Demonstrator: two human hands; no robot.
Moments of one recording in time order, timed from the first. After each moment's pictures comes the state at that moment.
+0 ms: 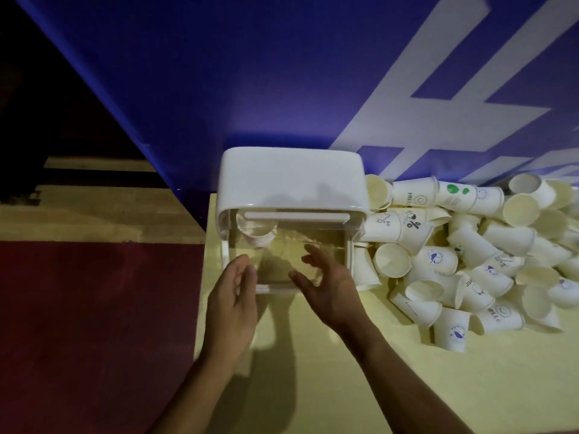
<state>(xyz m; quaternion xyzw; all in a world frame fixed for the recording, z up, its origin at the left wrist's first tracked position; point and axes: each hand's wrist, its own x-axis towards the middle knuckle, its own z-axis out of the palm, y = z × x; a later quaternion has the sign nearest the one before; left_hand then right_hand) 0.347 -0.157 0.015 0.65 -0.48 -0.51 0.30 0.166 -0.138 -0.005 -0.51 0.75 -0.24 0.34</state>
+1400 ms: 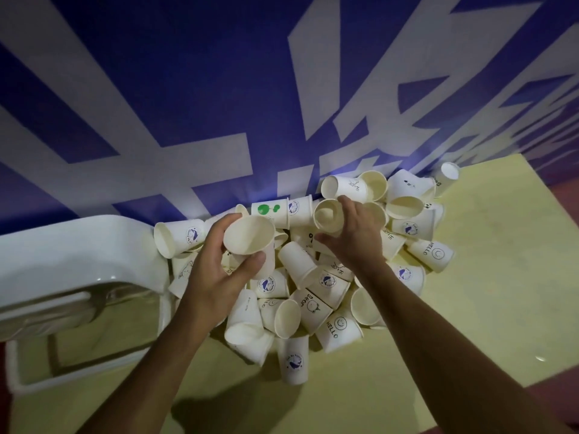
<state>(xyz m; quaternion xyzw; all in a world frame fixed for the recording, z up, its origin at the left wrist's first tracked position) -0.008 -0.172 0.055 0.44 -0.67 -0.54 0.27 -0.275 -0.109 -0.016 -0.47 0.86 -0.20 0.10</state>
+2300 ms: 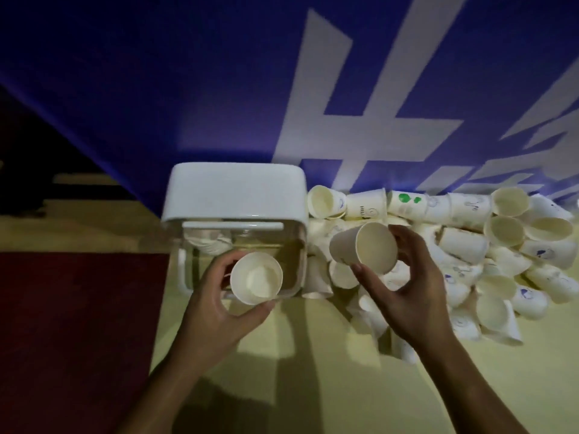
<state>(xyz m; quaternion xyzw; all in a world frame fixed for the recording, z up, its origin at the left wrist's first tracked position) 0.277 -0.134 0.067 0.51 -0.65 -0.48 0.32 -0.006 -0.077 0.098 -0.52 0.73 -0.40 0.20</state>
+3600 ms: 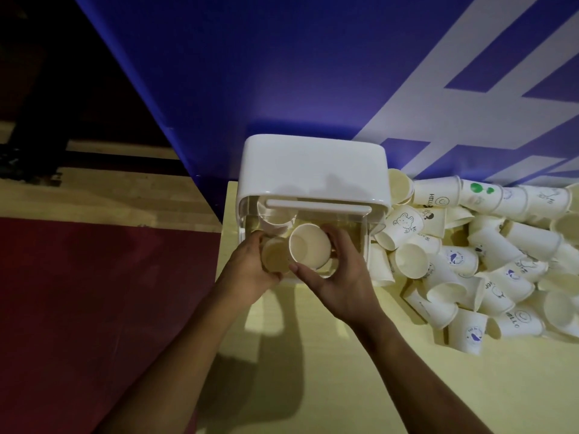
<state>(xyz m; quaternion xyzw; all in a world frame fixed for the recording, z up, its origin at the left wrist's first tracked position) 0.367 -0.209 -0.029 0.61 -0.64 -0.46 0.10 0.179 -0.142 0.010 -0.55 0.68 -0.37 0.31</state>
